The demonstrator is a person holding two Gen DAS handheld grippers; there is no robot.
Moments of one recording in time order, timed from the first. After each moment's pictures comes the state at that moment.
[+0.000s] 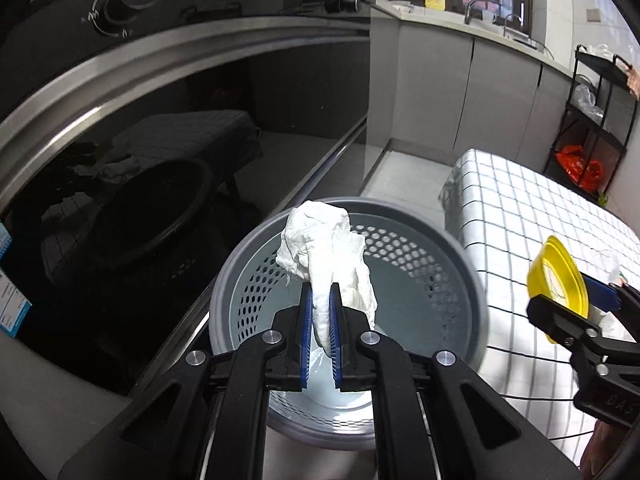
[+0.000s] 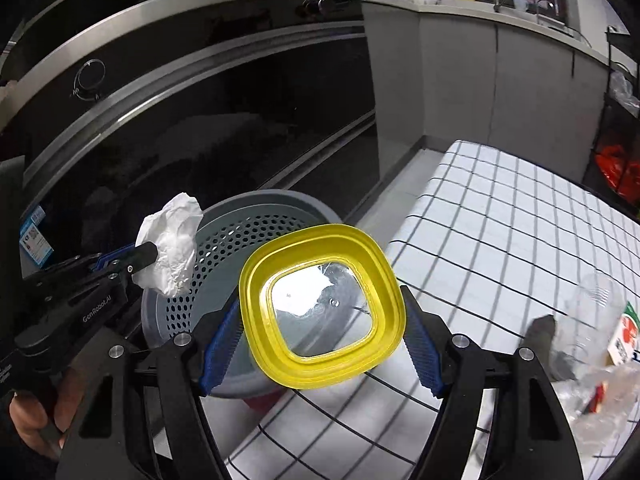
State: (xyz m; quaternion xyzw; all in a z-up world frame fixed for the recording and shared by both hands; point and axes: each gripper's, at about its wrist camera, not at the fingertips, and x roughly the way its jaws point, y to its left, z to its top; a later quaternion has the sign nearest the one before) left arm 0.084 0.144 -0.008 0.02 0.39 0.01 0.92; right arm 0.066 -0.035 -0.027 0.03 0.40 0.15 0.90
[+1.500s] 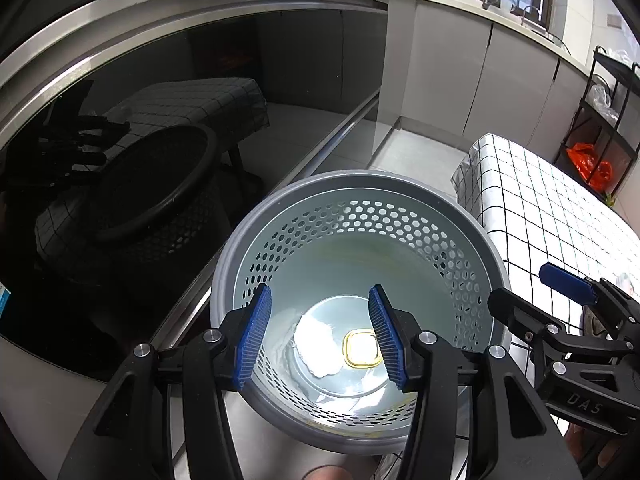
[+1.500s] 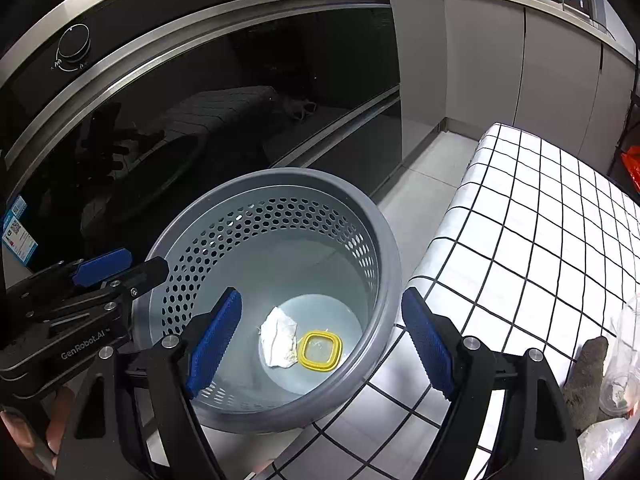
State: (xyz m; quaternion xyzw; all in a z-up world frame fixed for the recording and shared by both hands) left arm 0.101 0.162 -0.027 0.00 0.43 0.01 0.90; right arm 0.100 -0.008 -0.051 0.03 0.42 0.17 0.89
